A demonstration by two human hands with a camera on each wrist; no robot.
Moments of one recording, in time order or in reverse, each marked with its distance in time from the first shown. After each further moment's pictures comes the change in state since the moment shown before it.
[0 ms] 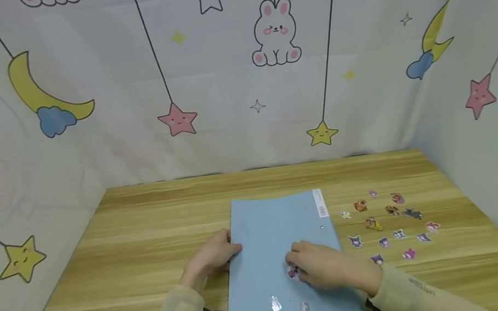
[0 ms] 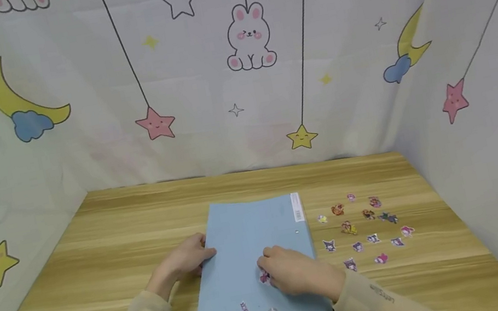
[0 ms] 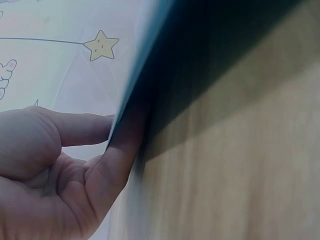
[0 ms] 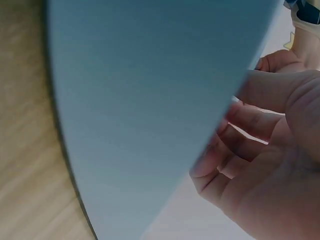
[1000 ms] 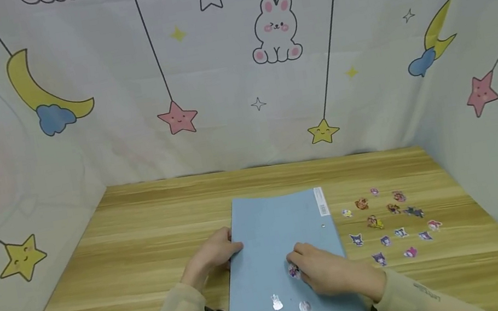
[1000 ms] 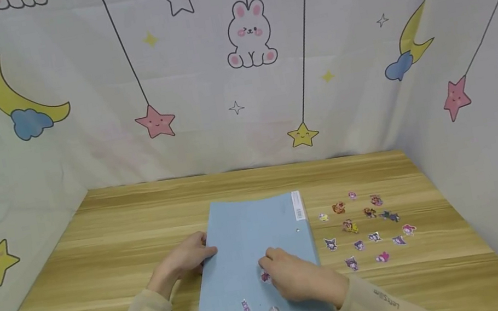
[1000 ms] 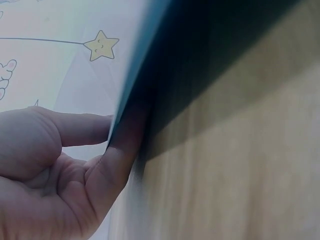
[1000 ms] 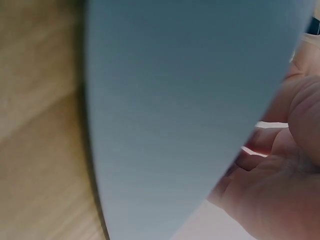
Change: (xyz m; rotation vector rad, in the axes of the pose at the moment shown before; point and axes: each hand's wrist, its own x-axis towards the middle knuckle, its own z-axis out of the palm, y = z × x) left_hand 0.000 0.002 -0.001 0.017 -0.003 0.011; right_hand -0.006 -0.004 0.012 0.067 0.030 0.037
